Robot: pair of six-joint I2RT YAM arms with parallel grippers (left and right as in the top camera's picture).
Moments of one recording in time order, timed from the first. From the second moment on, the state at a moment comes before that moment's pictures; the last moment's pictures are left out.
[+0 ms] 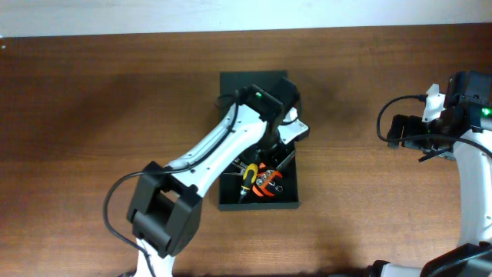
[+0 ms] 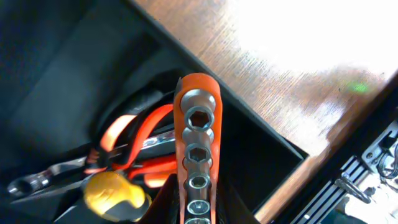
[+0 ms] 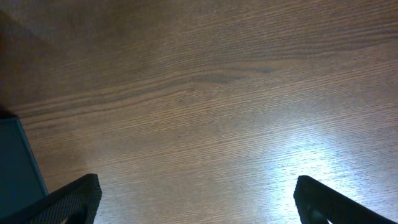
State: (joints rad) left arm -0.69 2.05 1.76 -1.24 0.31 0.14; right arm -0.32 1.49 1.32 -1.10 -0.07 -0.05
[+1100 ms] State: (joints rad) left arm -0.69 2.13 1.76 -1.20 0.24 0.14; right arm -0.32 1.49 1.32 -1.10 -0.07 -0.05
